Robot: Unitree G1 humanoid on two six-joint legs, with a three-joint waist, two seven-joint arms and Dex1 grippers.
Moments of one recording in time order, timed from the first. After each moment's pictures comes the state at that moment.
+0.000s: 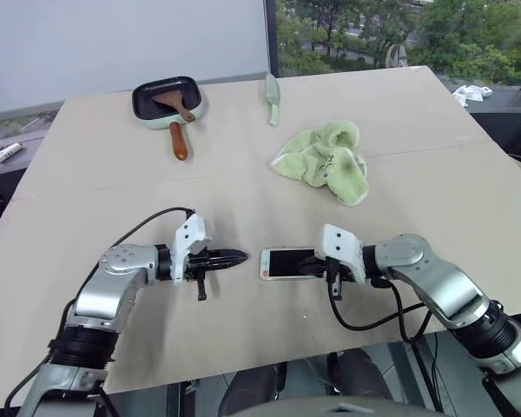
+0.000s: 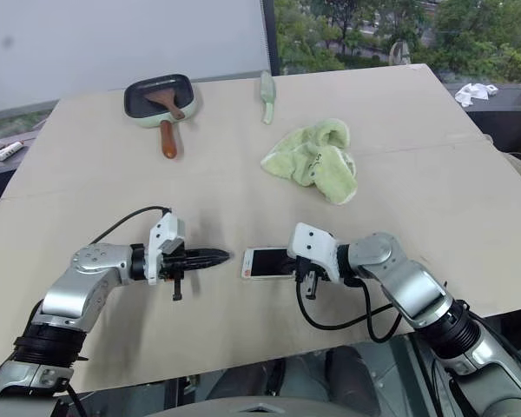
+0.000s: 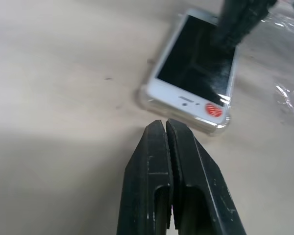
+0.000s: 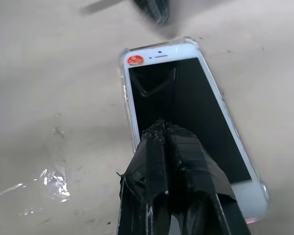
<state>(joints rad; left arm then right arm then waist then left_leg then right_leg) -0.19 0.70 -0.08 0.06 -0.35 0.23 -1.24 -0.40 -0.56 0.44 -0.37 0.21 0.71 0.89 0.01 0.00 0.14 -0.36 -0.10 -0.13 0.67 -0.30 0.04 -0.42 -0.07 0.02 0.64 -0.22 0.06</state>
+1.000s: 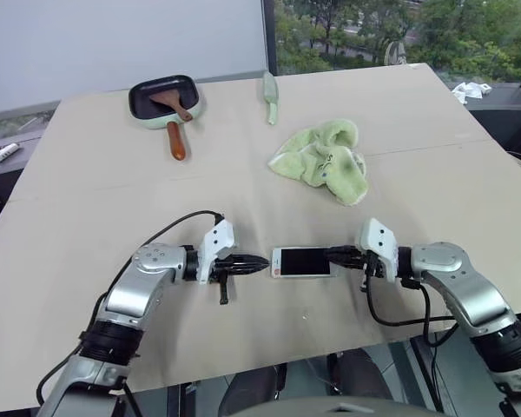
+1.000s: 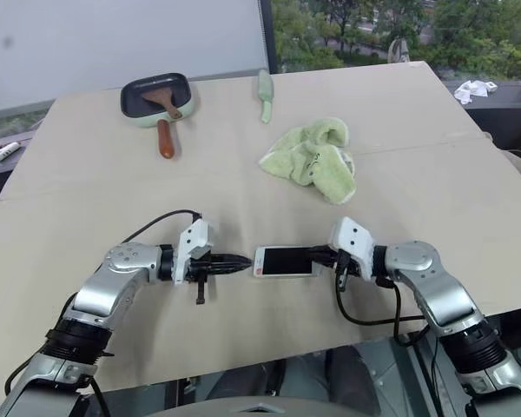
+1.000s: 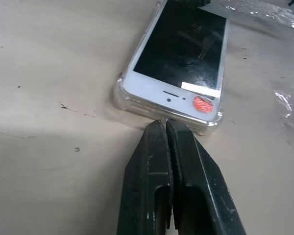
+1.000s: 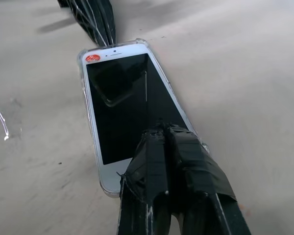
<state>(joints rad) -0.23 0.64 -0.14 0.02 -0.31 0.28 -1.21 -0.25 -0.60 0.28 -0.20 0.20 0.32 0.95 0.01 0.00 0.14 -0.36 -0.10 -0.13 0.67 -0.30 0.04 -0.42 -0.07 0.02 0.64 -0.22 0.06</state>
